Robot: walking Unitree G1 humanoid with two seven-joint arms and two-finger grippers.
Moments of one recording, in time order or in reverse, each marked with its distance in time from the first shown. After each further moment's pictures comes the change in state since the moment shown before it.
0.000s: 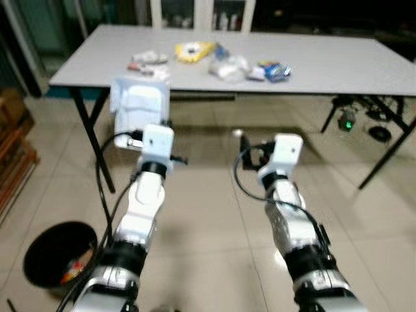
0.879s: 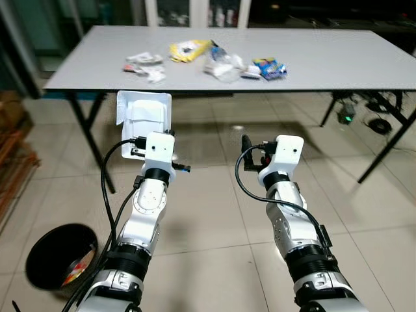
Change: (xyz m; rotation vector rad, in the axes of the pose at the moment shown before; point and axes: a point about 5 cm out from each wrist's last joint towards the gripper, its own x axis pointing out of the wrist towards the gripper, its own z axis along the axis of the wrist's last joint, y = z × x) left arm -0.005 -0.006 -0.012 -0.031 0.064 -0.020; right arm -0.001 -0.002 -0.001 -0.005 0.007 -0.004
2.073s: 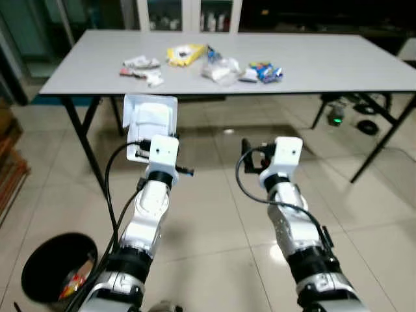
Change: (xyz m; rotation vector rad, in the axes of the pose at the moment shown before) left arm -0.003 -0.006 -0.003 -0.003 0.017 -0.039; right arm -0.002 -0.003 -0.004 -0.021 0.031 0.000
